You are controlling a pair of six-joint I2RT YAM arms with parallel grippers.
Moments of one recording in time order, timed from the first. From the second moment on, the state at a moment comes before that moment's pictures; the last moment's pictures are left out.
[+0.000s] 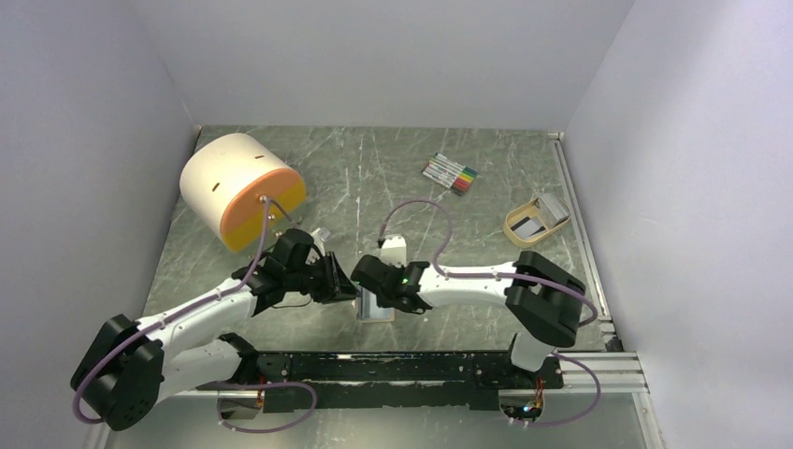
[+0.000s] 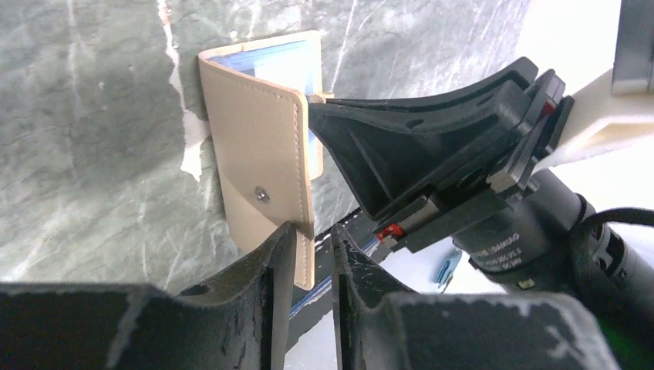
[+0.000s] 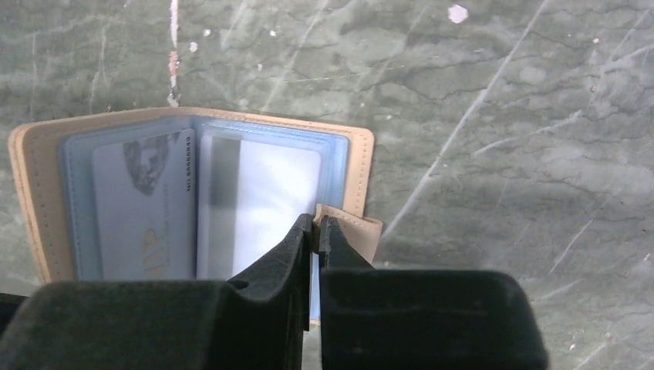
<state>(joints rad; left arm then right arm) -0.63 1.06 0.45 -0.15 0.40 -0.99 1.17 1.69 0.98 -0.44 0.46 0.91</state>
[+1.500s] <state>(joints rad) -0.66 1.41 0.67 -0.08 0.34 -0.84 1.01 1.22 0.43 0.08 0.26 0.90</state>
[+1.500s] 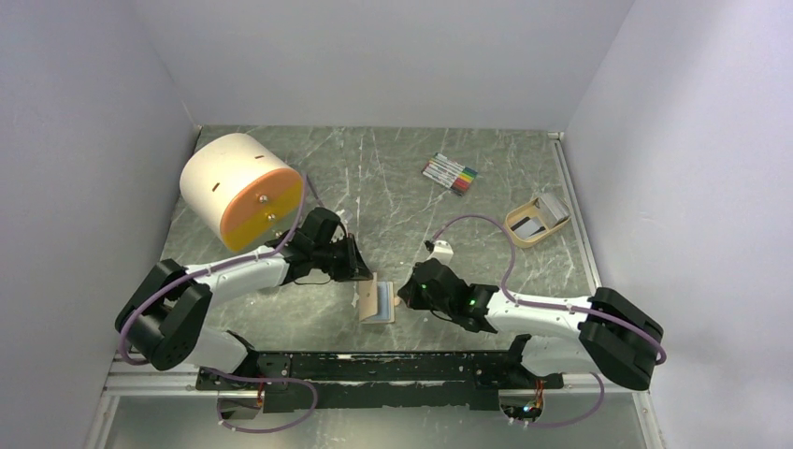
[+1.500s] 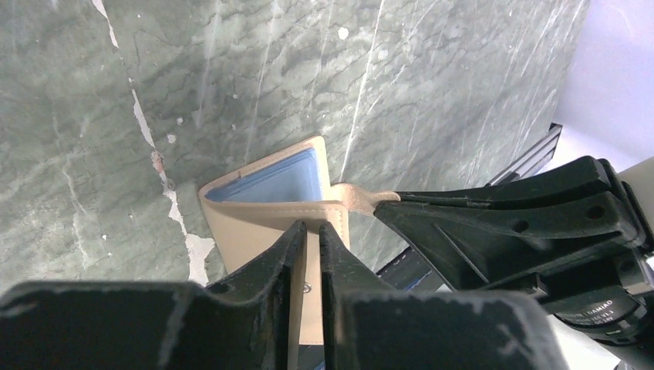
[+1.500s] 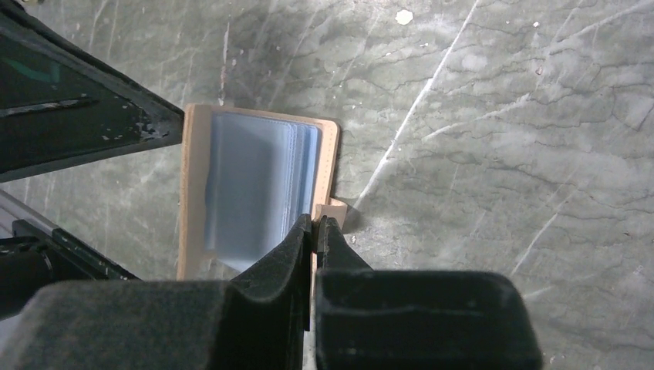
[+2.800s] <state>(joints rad) -0.69 1.54 0.61 0.05 0.37 -0.88 1.01 1.37 0.49 0.17 0.04 0.84</state>
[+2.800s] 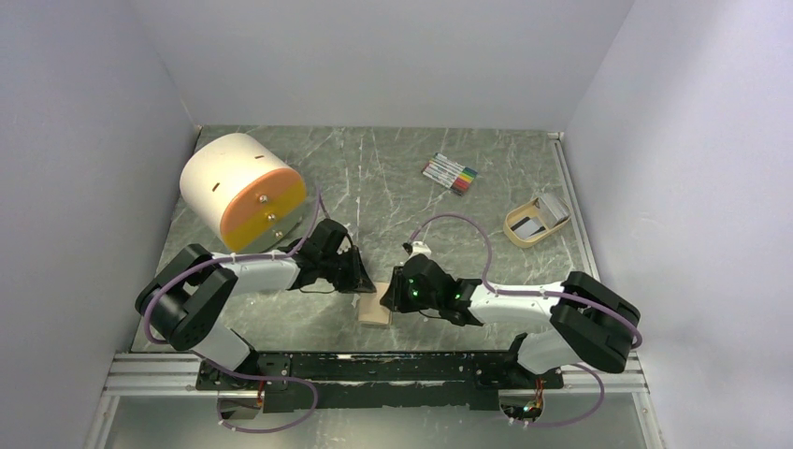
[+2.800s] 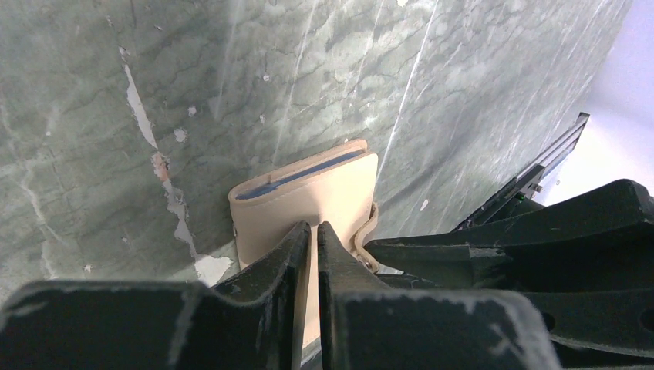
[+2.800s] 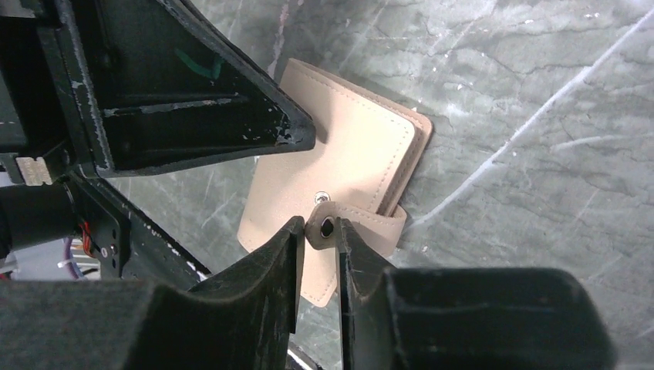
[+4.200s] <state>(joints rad) -0.70 1.54 0.60 0.07 0.36 -0.90 1.01 1.39 0.55 0.12 0.02 0.88</state>
